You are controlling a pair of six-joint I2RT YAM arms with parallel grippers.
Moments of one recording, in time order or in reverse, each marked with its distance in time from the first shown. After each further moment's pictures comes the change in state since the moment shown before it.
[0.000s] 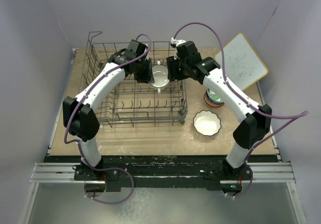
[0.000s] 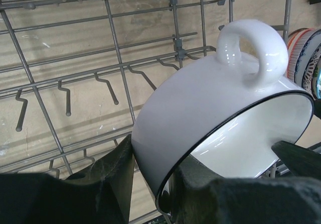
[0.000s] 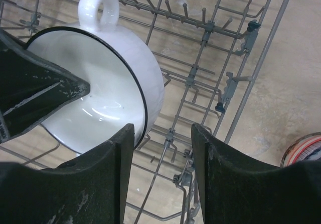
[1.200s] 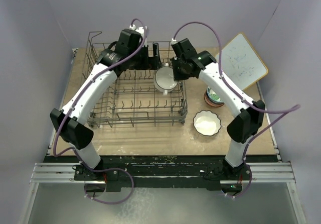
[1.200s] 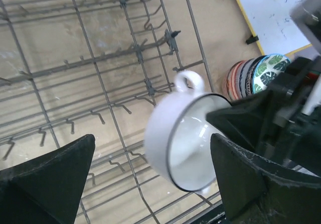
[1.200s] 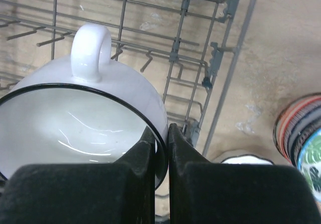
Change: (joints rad) left arm -0.038 -0.101 0.121 0.037 -0.058 0.068; right arm 0.011 0.134 0.187 -0.233 0.078 0.079
